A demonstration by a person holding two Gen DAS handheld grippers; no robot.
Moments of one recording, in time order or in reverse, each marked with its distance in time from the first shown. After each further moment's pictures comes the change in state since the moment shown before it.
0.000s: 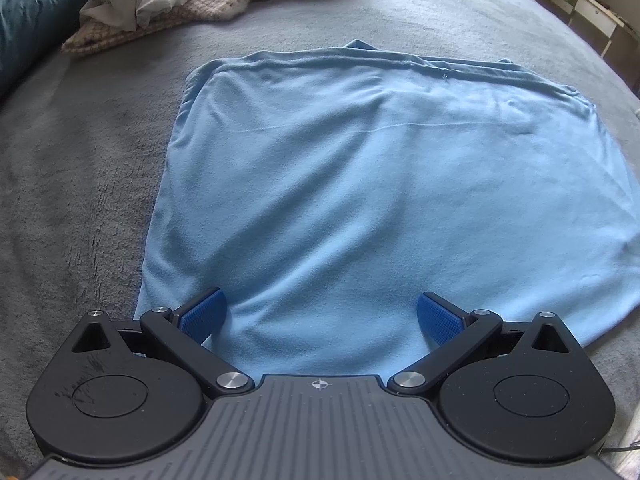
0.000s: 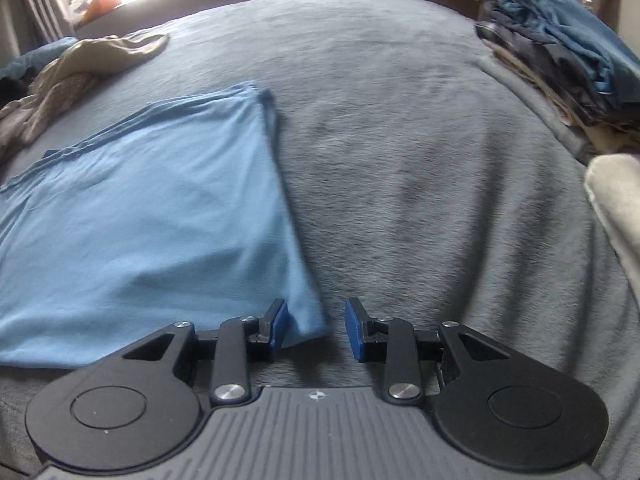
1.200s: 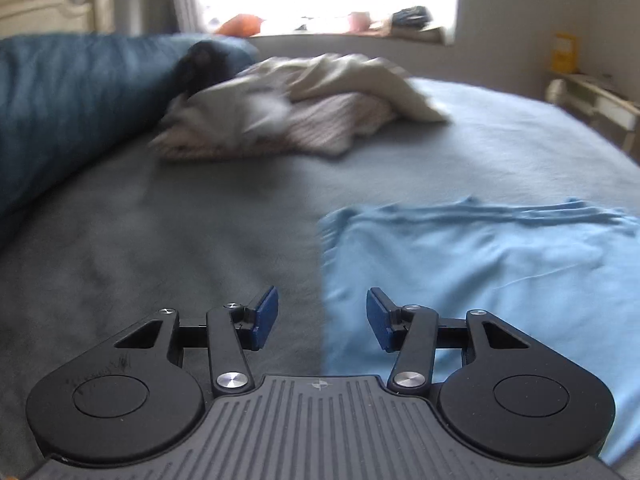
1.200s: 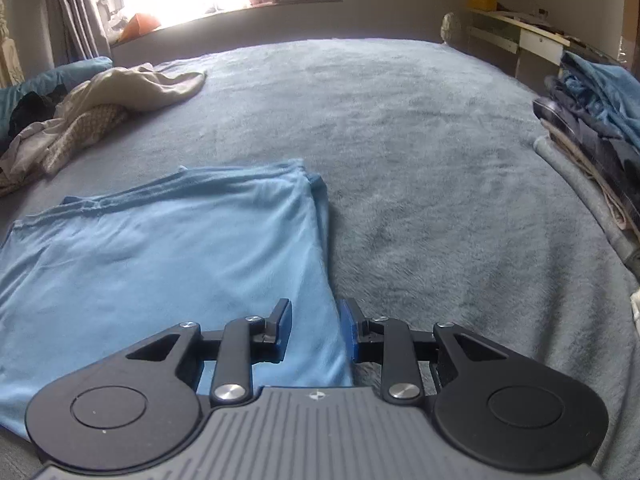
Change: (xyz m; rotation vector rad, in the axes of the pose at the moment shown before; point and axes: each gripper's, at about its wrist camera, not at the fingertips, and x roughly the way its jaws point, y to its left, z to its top) left arm -0.022 0.076 0.023 -0.002 -0.423 0.037; right arm 0.023 0.049 0.066 -0.127 -0.144 0.128
